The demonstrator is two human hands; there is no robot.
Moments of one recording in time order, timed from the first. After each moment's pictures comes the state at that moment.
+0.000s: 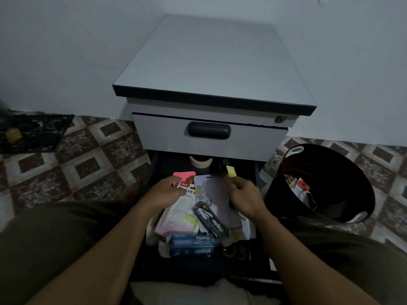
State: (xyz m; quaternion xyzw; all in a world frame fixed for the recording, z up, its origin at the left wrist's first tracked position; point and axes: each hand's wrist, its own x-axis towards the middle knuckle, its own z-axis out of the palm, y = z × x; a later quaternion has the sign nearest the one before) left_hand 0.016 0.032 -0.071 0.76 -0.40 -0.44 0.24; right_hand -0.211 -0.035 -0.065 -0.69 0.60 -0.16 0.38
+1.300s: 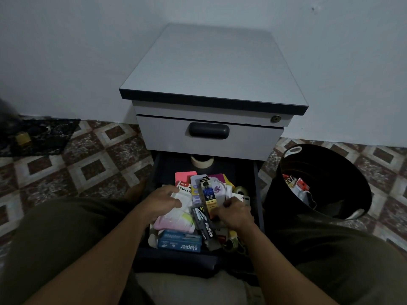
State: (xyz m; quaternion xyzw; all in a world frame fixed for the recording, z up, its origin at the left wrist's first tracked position) left_hand 0.020 0.057 -0.078 0.76 -0.37 -0.49 0.21; right_hand -0.201 0.007 -0.090 -0.58 0.70 -0.01 0.42
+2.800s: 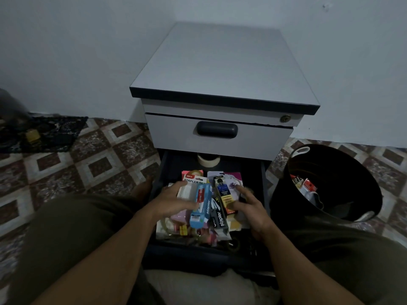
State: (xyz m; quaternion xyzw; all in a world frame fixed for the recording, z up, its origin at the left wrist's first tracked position) left_hand 0.021 0.065 -0.076 0.72 -0.40 -0.53 0.21; right_hand -0.227 0.000 -0.094 -0.41 0.52 -0.25 0.71
